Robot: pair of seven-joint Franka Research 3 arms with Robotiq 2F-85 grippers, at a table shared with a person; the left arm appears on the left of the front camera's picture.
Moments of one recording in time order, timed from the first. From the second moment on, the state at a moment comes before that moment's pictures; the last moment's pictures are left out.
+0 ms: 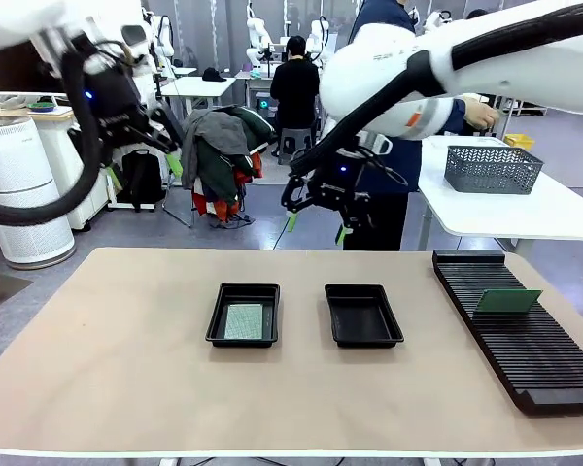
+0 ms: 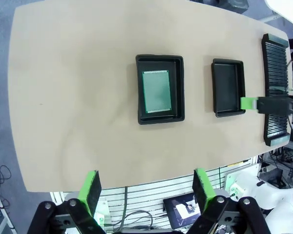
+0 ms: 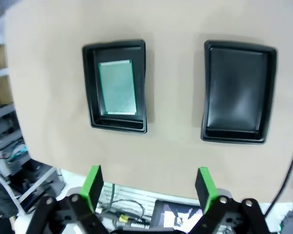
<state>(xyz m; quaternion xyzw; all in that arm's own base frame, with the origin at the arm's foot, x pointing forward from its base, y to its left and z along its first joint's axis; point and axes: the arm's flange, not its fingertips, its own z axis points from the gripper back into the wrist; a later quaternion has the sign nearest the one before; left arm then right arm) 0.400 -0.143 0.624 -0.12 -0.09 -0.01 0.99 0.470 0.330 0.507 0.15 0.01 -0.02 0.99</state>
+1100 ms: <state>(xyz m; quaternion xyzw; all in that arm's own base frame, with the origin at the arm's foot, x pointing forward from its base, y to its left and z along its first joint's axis) 0.502 -0.211 0.449 -0.12 0.01 -0.03 0.99 0.435 0.248 0.499 0.28 0.00 -0.01 0.96</state>
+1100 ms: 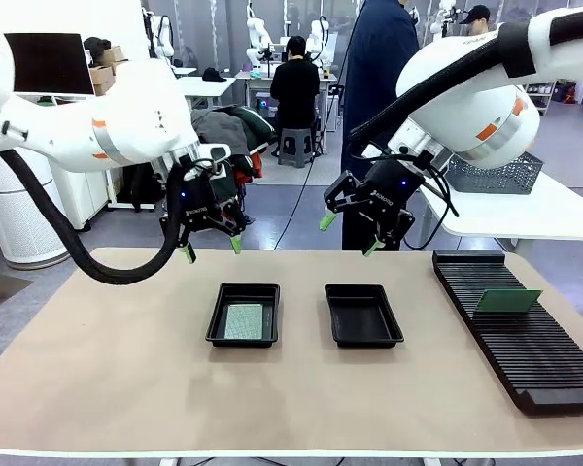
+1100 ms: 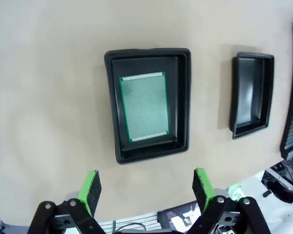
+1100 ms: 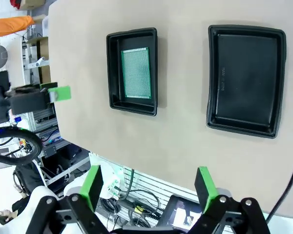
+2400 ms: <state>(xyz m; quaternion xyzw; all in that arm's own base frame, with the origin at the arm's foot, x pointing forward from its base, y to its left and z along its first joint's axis) 0.517 -0.229 0.320 -0.04 0.01 0.01 1.00 0.435 0.249 0.498 0.28 0.00 -0.01 0.96</state>
